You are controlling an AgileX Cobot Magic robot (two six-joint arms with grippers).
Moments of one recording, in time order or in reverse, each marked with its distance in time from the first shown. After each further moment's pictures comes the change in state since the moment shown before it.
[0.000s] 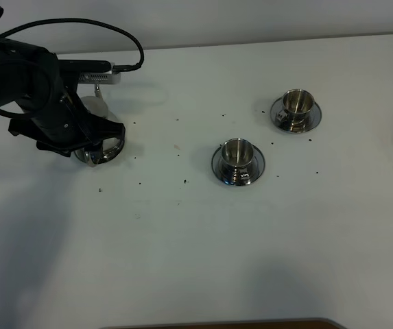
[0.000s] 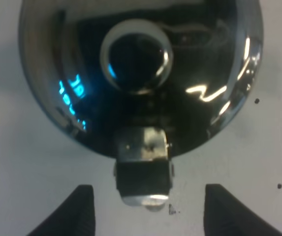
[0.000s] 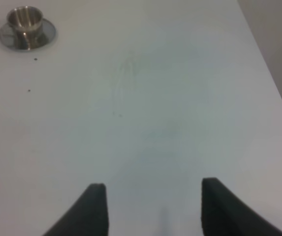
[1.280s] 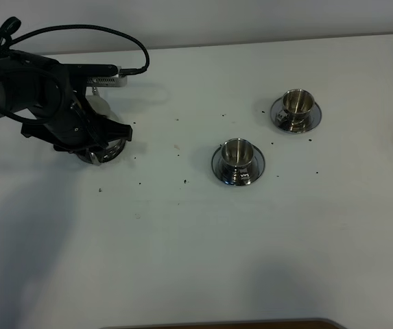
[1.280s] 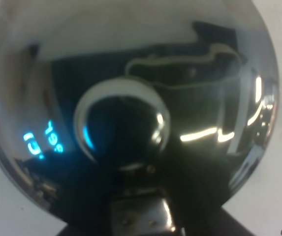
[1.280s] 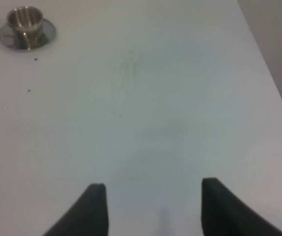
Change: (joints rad) left arm 0.001 0.059 0.001 0.001 -0.109 -0.005; right arm 0.000 0.000 0.000 0.000 0.000 0.000
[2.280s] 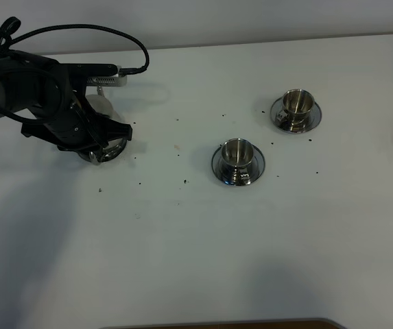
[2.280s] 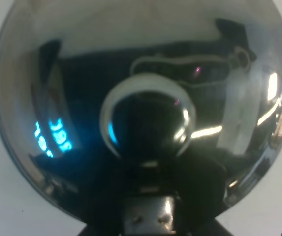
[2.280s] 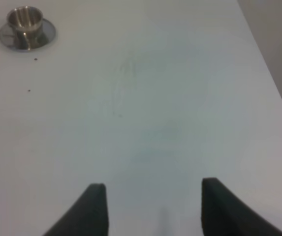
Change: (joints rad) left arm 0.000 0.000 0.000 -0.001 -0.006 0.000; right arm 0.000 0.000 0.000 0.000 0.000 0.000
